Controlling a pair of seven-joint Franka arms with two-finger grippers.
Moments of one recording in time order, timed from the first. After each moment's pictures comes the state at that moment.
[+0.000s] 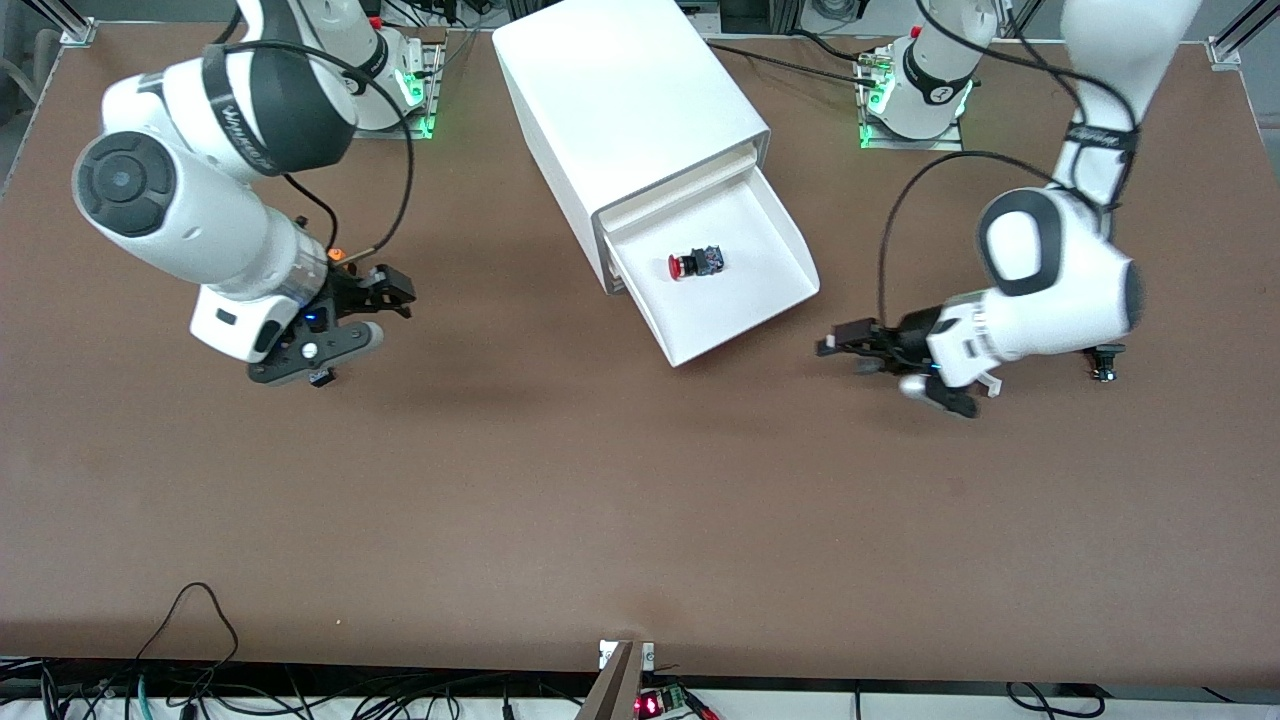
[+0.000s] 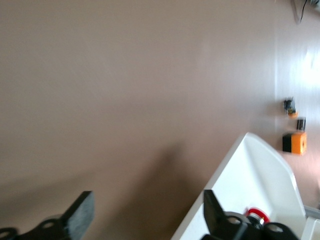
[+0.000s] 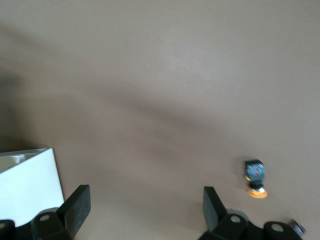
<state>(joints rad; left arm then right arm) 0.00 0.29 -0.14 -1.93 -0.78 2.17 0.42 0.33 0.29 0.01 -1.54 0.08 1.78 -0.07</state>
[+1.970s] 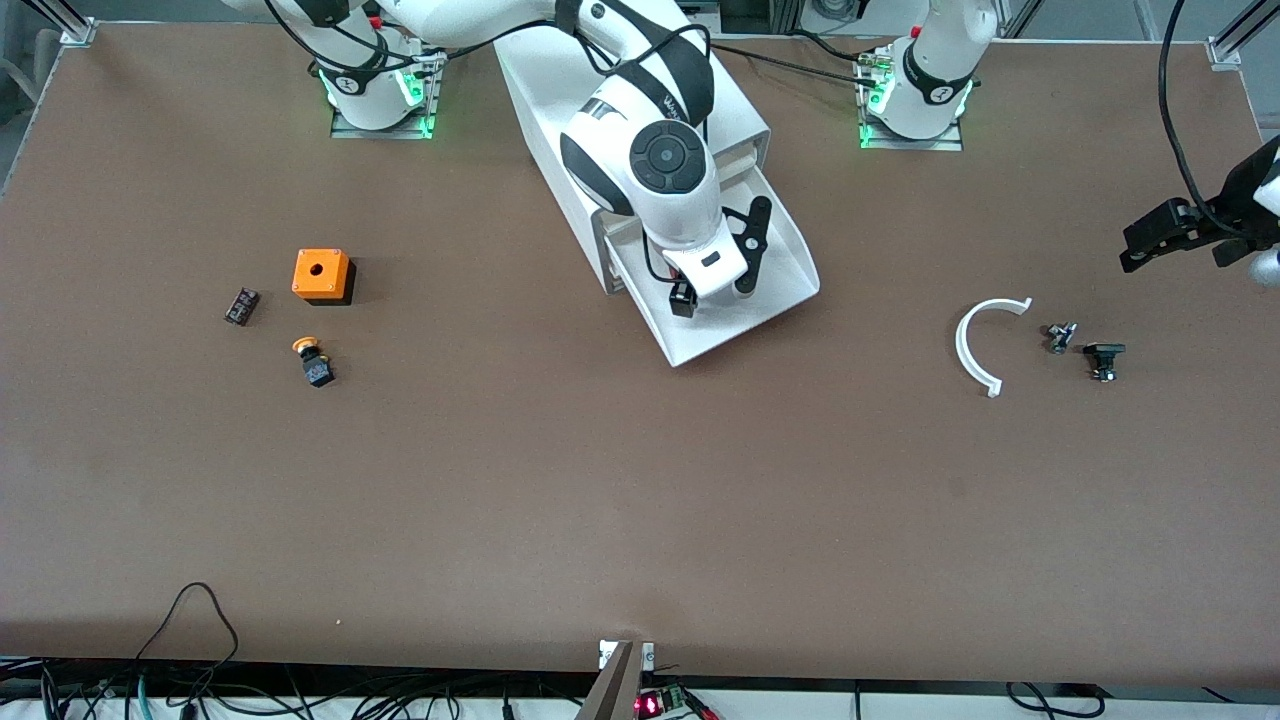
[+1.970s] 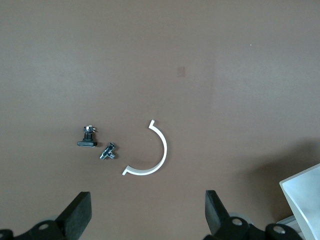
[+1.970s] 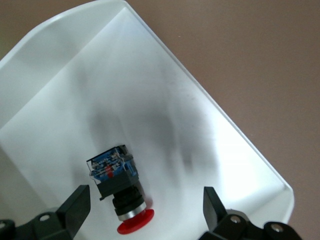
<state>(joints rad) 0.06 0.01 -0.03 -1.58 0.04 1.60 -0.03 0.77 0.79 0.16 -1.09 0.08 1.89 -0.49</state>
